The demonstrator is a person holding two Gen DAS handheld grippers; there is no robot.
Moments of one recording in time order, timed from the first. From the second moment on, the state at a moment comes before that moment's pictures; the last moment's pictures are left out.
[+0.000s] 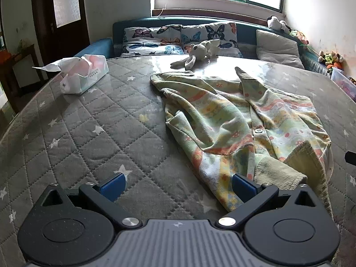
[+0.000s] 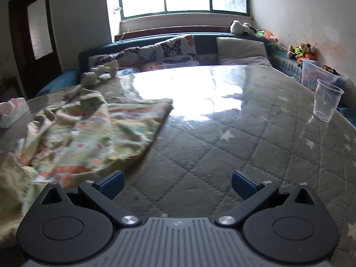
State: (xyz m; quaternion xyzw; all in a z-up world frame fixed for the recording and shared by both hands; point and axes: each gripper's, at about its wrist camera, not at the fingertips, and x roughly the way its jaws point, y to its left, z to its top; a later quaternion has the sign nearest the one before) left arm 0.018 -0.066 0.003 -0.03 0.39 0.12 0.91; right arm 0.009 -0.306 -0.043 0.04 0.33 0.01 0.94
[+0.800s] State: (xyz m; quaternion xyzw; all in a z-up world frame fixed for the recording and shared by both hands) left arm -0.010 -0.024 0.005 0.00 0.39 0.00 0.92; right arm -0.020 -0.246 -0.017 0.01 0.31 0.09 0.94
